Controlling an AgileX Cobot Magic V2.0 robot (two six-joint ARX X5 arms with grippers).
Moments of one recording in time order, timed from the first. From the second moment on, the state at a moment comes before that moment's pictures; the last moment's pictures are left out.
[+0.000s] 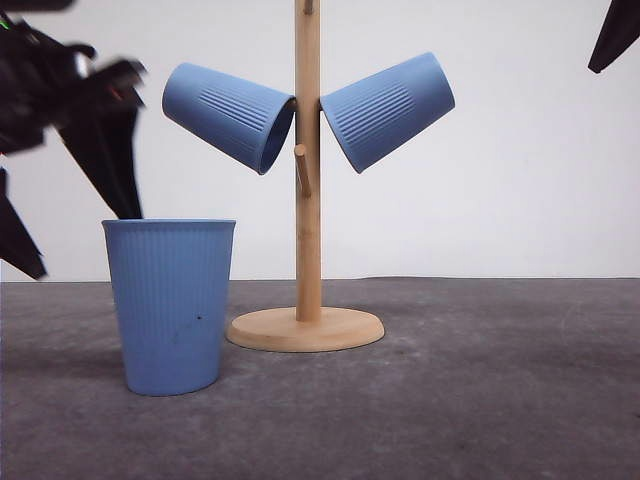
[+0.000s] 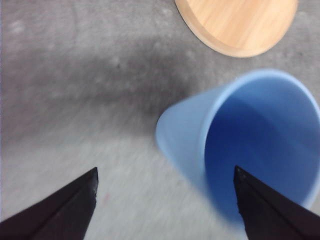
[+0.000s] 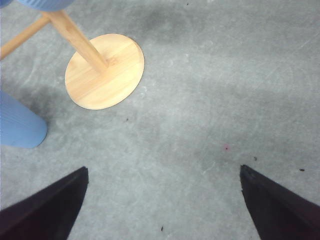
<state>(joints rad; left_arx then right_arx) -0.41 1.33 0.92 -0.67 0.21 -0.37 0.08 0.89 0.91 -0.80 -0.39 0.05</state>
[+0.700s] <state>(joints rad) -0.47 1.37 0.96 -0.66 0.63 -0.41 0.41 0.80 0.91 -0.90 -0.45 -0.15</state>
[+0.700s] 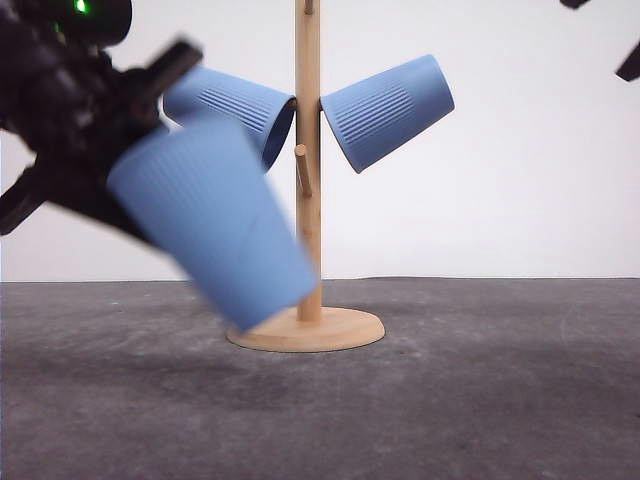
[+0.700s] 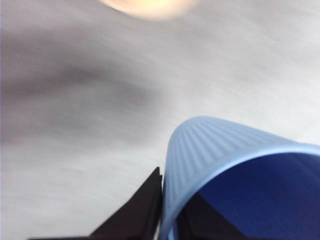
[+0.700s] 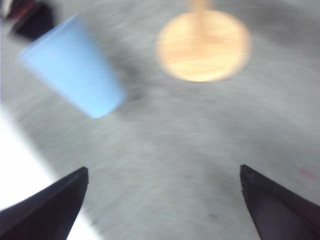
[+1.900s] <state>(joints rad) -0.84 1.37 1.11 -0.43 0.73 -0.64 0.72 0.79 0.91 -0.90 -0.47 -0.19</state>
